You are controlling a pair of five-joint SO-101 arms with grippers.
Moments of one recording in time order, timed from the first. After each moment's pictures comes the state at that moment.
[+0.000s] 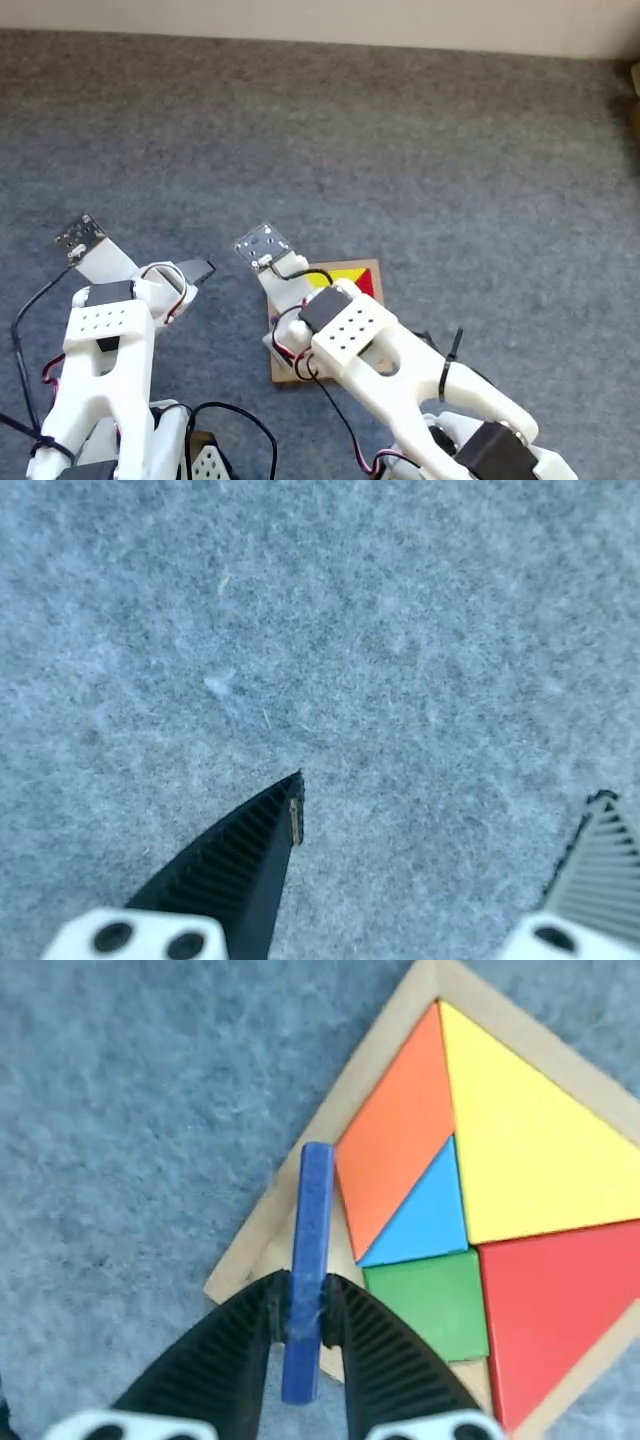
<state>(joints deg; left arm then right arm) -17.3 -34.4 66.1 50.7 40.0 -52.5 -19.9 45.9 57.0 -2.6</state>
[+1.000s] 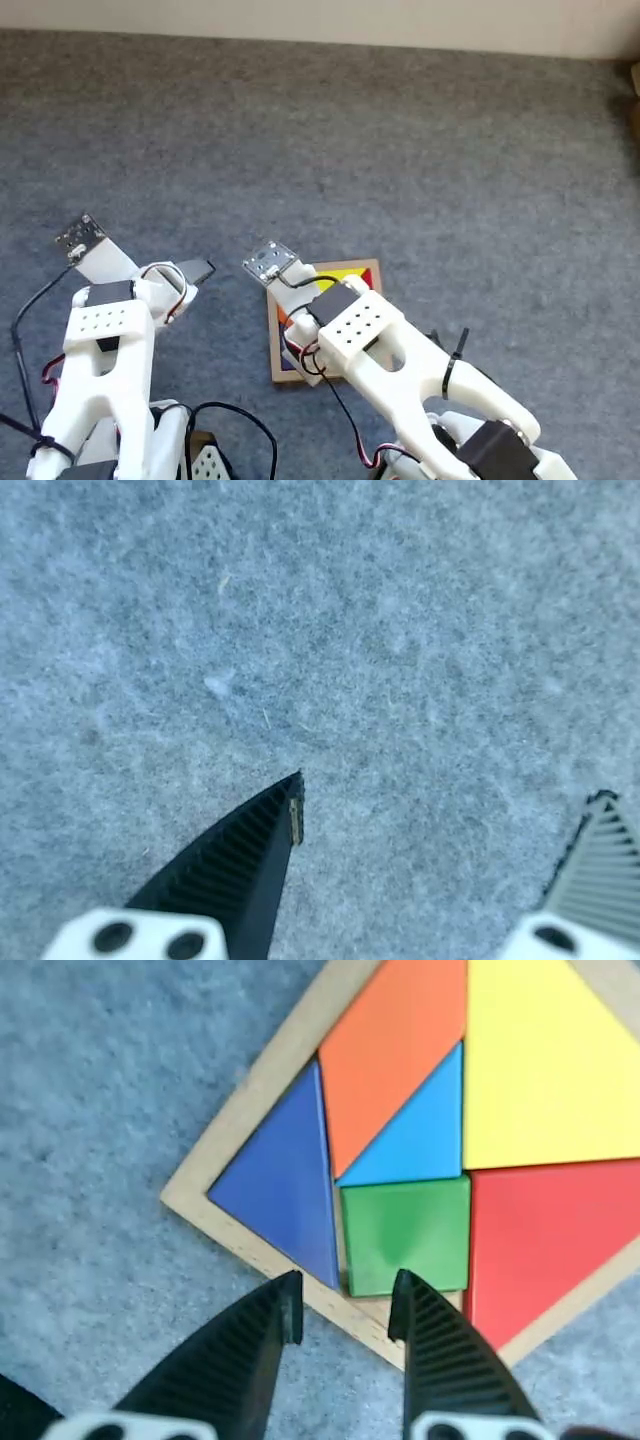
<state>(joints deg) -17.3 -34.4 66.1 50.7 40.0 -49.6 -19.9 46.4 65.7 6.2</state>
